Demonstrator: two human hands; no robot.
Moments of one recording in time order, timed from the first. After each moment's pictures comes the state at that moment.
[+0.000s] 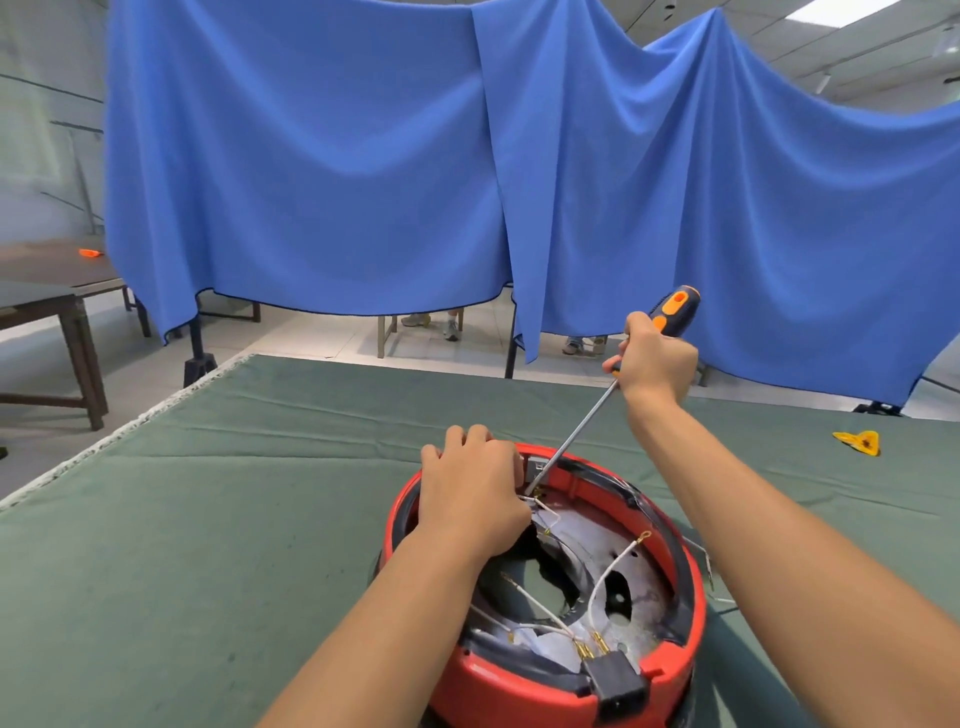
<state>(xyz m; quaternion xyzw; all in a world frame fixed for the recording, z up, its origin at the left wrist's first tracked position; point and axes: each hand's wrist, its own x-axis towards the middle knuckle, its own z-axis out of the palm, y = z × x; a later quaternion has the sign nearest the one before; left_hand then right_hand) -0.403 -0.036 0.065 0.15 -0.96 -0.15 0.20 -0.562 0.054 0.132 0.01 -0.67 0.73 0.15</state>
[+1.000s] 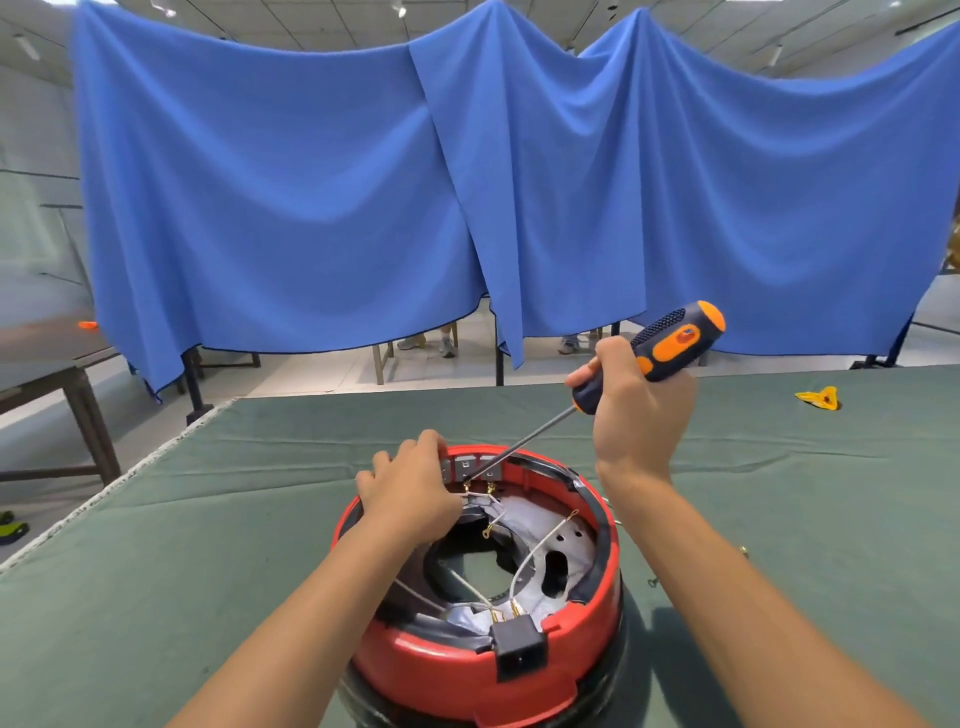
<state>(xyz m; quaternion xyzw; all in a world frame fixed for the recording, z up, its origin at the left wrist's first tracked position) -0.407 -0.035 0.072 0.26 -0.94 -0.16 0.13 -0.459 0.114 0.129 0.16 -0.48 0.83 0.23</state>
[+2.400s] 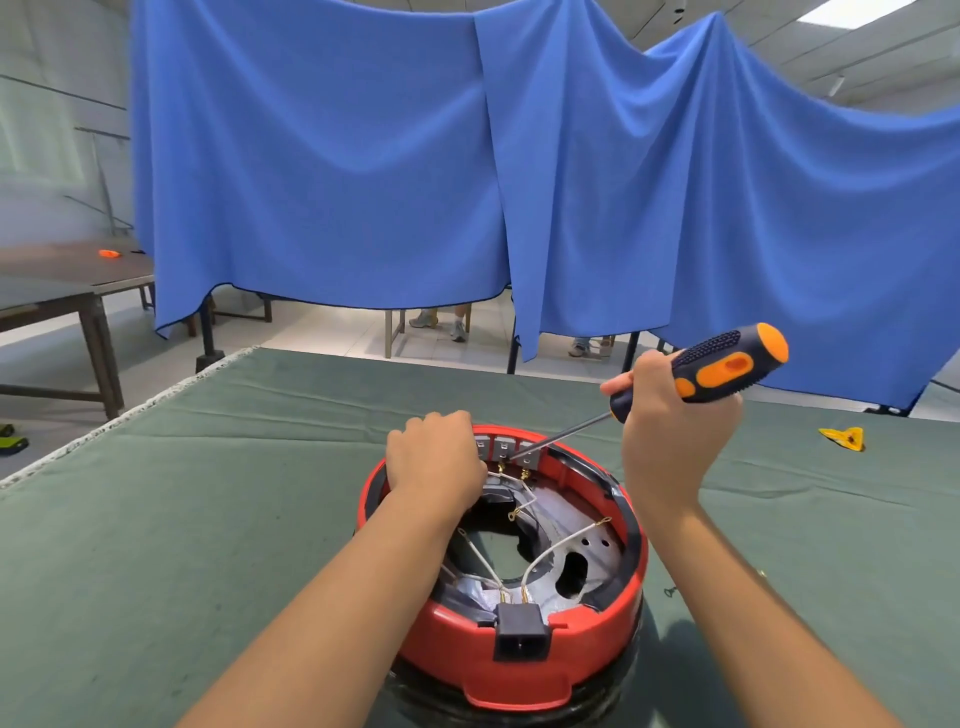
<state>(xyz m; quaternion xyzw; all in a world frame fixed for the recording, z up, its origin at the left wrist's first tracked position) -0.412 -0.035 0.067 0.27 -0.94 -0.06 0.19 -0.464 0.103 0.109 0.22 -0.52 0.75 0.33</state>
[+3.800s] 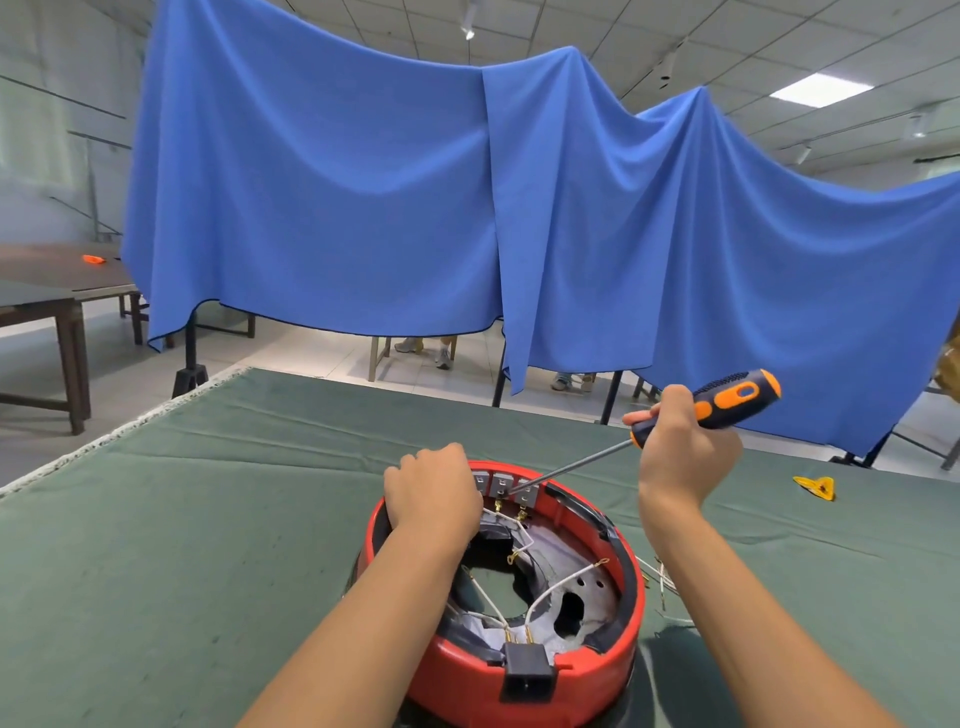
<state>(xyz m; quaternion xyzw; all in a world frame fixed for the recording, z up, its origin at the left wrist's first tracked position) -0.408 -0.036 0.068 0.30 -0.93 -0.11 0.20 -0.500 0.105 0.118 0.08 -0.55 0.78 0.30</state>
